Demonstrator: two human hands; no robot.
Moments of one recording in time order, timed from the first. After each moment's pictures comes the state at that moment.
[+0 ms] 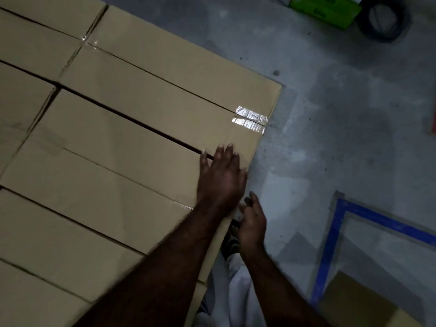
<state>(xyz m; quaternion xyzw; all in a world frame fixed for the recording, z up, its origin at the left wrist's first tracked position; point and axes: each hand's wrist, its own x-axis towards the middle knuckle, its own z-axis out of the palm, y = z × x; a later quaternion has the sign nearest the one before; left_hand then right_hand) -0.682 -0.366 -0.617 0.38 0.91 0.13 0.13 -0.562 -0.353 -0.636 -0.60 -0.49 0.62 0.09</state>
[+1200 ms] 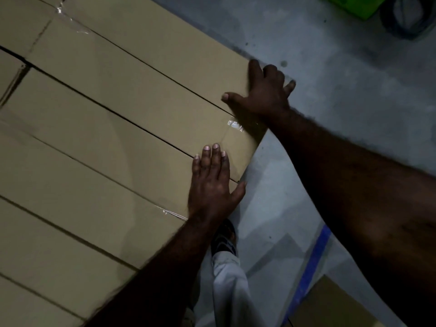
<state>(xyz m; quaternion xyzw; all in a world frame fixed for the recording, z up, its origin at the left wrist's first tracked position) -0.663 -0.353 -0.649 0.32 0.93 0.16 -0.01 -0.780 -0.130 -0.611 -0.26 -0.94 0.17 -0.11</state>
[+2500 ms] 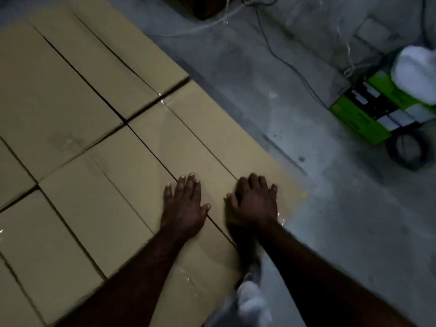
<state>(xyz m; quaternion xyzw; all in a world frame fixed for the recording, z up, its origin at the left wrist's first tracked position) -0.799 -0.417 -0.598 0.17 0.96 0.03 0.20 -0.780 -0.226 -0.574 -0.09 -0.98 0.04 -0.19</state>
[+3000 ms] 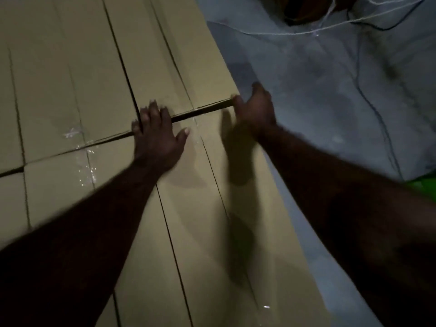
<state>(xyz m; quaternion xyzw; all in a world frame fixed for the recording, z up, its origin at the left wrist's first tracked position) -1.040 -0.462 -0.624 -0.15 0.99 0.06 0.06 -1.154 -0.264 -0.586 -0.02 -0.93 0.36 -0.11</state>
